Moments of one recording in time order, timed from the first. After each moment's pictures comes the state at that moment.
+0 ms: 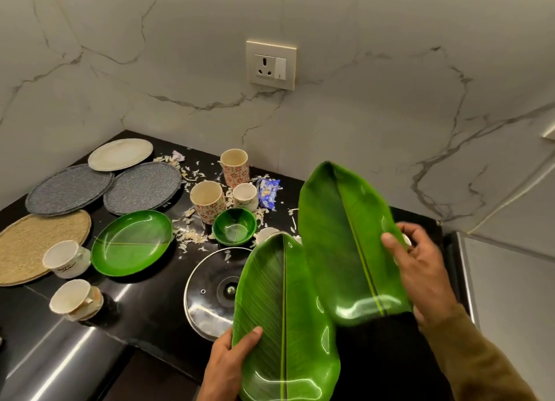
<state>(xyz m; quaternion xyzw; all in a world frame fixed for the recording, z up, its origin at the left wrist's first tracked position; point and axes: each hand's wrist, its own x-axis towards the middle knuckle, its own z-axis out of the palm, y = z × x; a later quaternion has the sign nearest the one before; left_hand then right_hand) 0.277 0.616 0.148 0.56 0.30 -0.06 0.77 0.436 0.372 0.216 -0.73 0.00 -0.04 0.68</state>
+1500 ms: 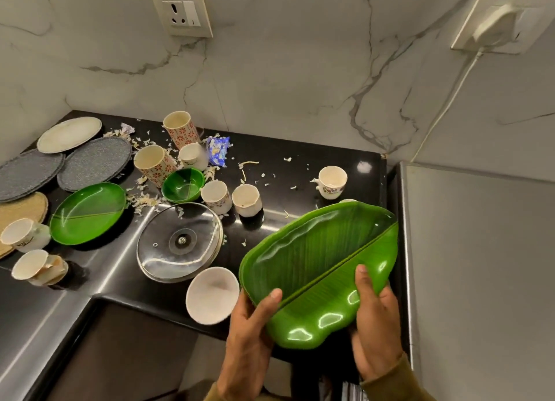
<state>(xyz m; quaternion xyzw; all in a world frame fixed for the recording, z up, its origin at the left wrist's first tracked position) 0.237 0.453 0.195 0.43 0.29 -0.04 0.85 0.280 0.310 0.164 -0.49 0.30 0.00 0.82</state>
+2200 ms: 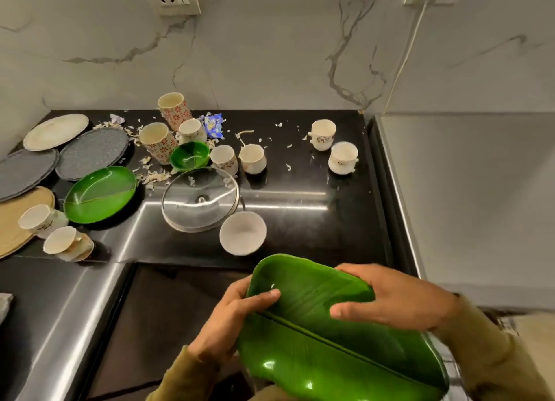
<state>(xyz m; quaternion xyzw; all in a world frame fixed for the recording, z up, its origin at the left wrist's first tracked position) 0.125 0.569 0.186 0.59 0.14 -0.26 0.75 0.154 0.305 0.206 -0.79 -0.15 0.34 0.48</state>
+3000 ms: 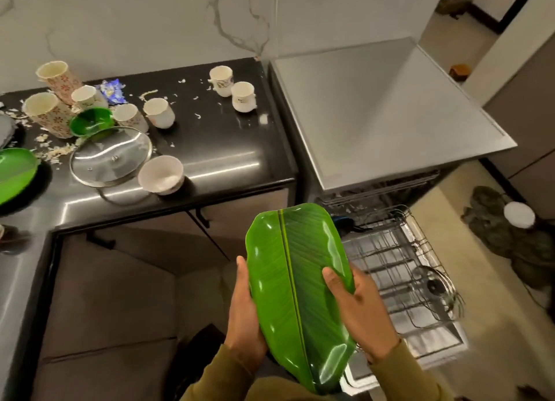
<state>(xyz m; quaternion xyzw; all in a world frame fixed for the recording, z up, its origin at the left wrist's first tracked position) -0.059 0.464 0.167 0.42 0.26 -0.34 0.80 -0.118 0.311 0.162 -0.73 0.27 0.02 0.63</state>
